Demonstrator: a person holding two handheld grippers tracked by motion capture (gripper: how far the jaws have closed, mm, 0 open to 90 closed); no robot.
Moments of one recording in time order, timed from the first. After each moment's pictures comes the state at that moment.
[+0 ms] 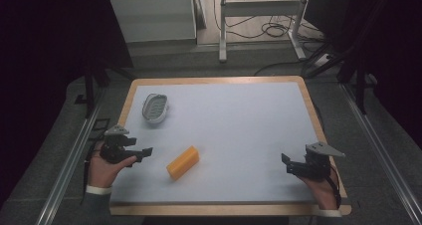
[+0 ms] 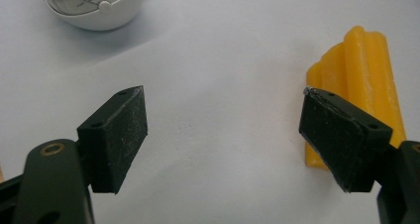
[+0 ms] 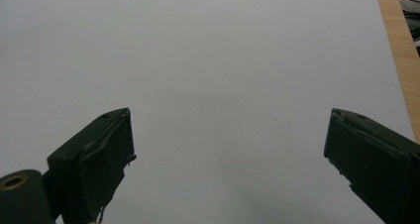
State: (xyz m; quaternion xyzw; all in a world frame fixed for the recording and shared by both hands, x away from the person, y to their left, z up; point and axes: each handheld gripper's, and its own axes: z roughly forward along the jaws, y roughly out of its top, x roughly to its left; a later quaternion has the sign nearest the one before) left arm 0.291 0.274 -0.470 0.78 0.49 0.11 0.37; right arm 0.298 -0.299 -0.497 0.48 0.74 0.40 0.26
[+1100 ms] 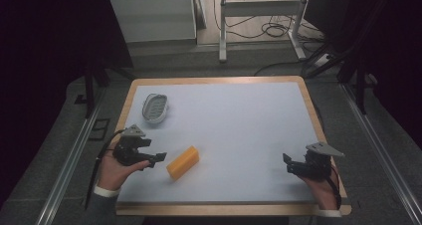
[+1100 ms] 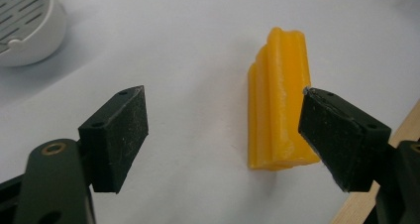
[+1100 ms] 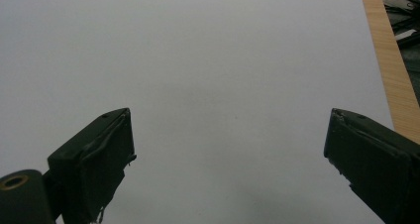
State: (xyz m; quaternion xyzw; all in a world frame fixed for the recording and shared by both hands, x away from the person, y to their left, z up) left arm 0.284 0.224 -0.449 0.83 0.42 0.10 0.35; right arm 0.298 -0.301 -0.499 0.49 0.73 0.38 0.28
